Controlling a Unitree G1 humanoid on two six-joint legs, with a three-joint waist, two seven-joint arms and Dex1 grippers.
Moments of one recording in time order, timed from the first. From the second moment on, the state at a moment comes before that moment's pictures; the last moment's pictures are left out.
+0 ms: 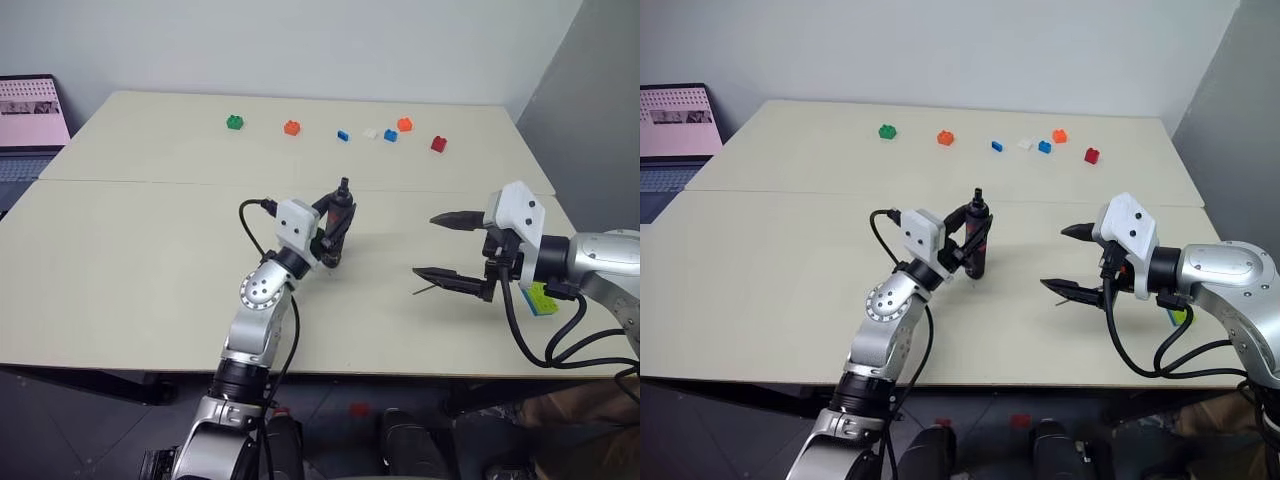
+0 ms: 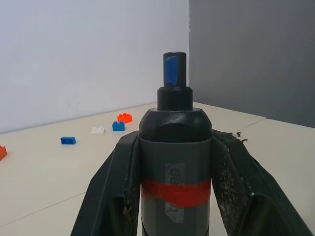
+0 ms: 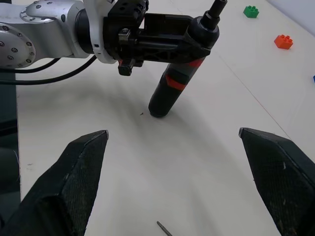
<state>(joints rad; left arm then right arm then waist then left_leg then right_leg) -0.43 0.10 -0.07 0.11 -0.14 -0.10 -0.45 -0.41 -0.93 -0.05 -0.53 0.60 0.73 0.85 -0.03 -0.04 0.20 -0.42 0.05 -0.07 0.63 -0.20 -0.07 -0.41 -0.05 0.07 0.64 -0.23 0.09</state>
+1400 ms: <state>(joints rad) -0.28 0.18 -0.06 -0.09 -0.18 -0.03 -0.42 -0.85 -0.94 0.50 0.21 -0.02 0.11 1.49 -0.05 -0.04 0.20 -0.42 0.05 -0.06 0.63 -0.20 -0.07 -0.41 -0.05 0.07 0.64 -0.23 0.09</state>
